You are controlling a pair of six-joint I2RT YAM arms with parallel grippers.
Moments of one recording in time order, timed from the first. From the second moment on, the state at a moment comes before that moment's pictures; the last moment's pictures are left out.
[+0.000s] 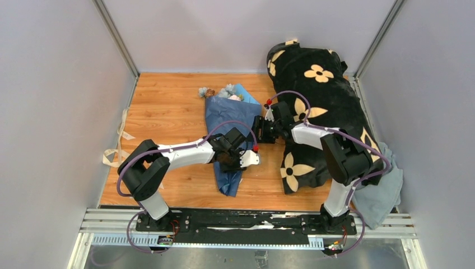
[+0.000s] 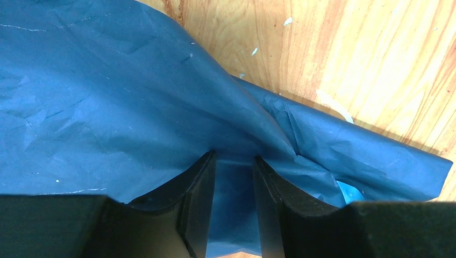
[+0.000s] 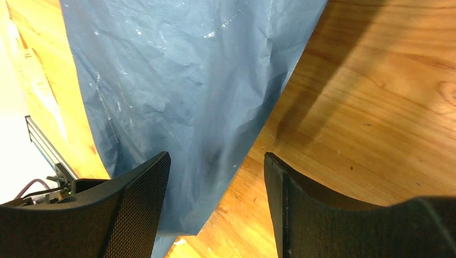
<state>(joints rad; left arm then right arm) -0.84 1.66 0.95 -0.46 0.15 0.65 0.48 1.78 1.00 0.00 -0.43 0.53</state>
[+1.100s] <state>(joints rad) -0.32 1.40 1.21 -0.78 0.16 0.62 0.46 2.03 1.04 0.29 -0.69 0.66</state>
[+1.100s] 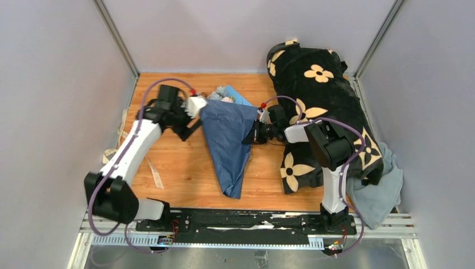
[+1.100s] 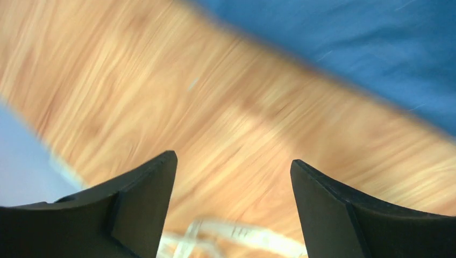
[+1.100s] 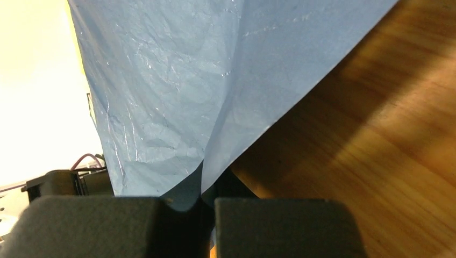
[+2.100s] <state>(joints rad) 0.33 1.81 1.12 -0.83 -0.09 1.27 0.46 1.95 1.14 -0.11 -0.57 0.48</state>
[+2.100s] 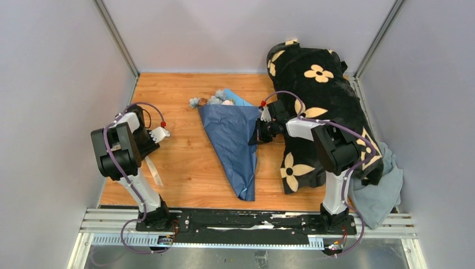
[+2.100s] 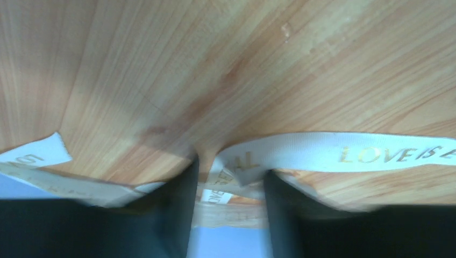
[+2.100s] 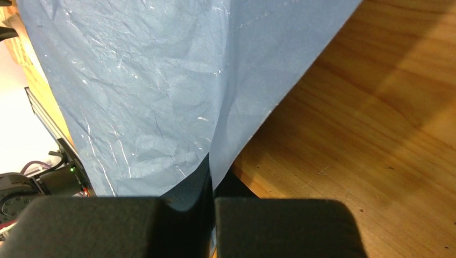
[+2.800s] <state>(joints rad) 0.08 1.32 2.07 -1.07 0.51 0.66 0.46 1.95 1.19 -0.17 -0.55 0.44</state>
